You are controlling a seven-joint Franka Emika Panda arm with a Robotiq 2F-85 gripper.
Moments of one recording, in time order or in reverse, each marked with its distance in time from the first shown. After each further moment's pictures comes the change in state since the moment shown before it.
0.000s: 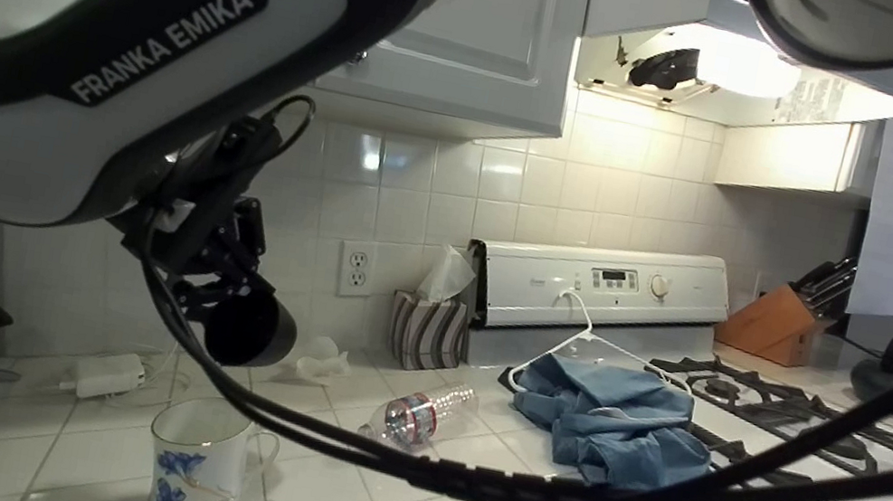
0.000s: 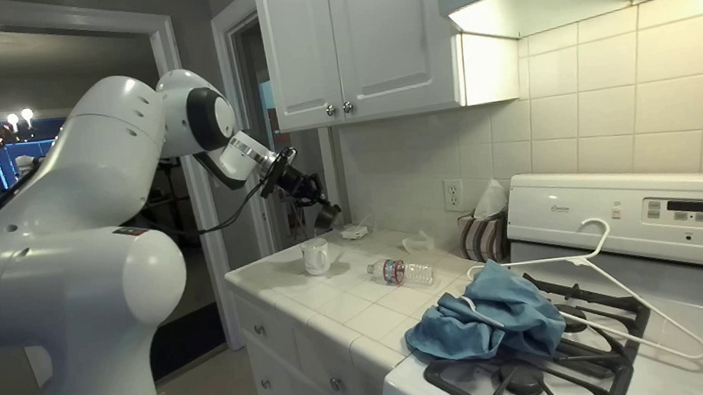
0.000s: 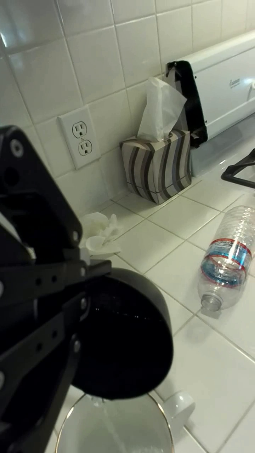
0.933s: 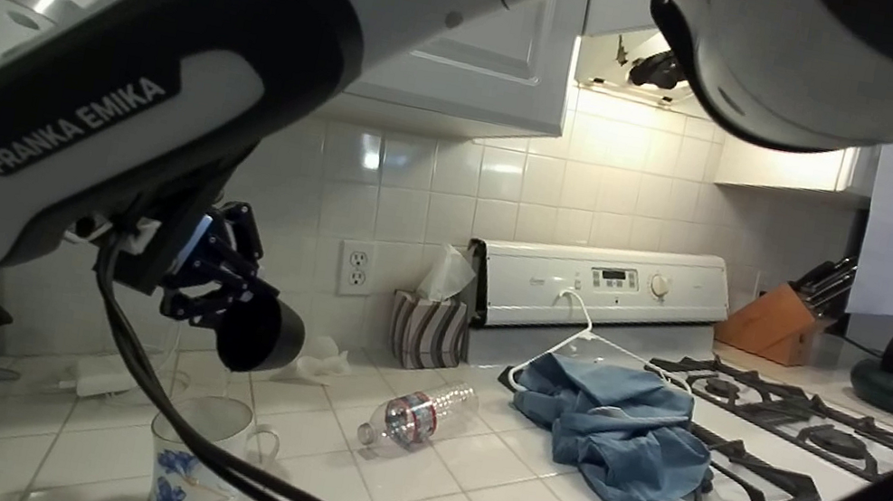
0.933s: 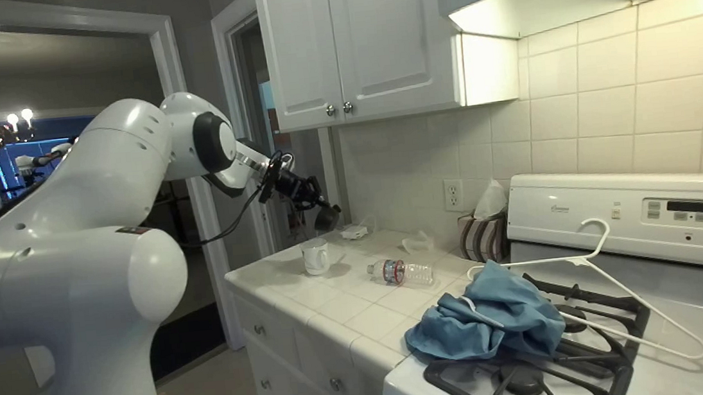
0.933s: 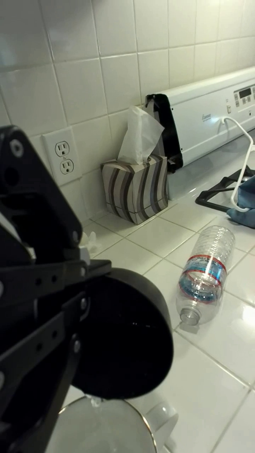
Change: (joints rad) arm 0.042 0.146 -0.019 0.197 -0.039 -0.181 -0.012
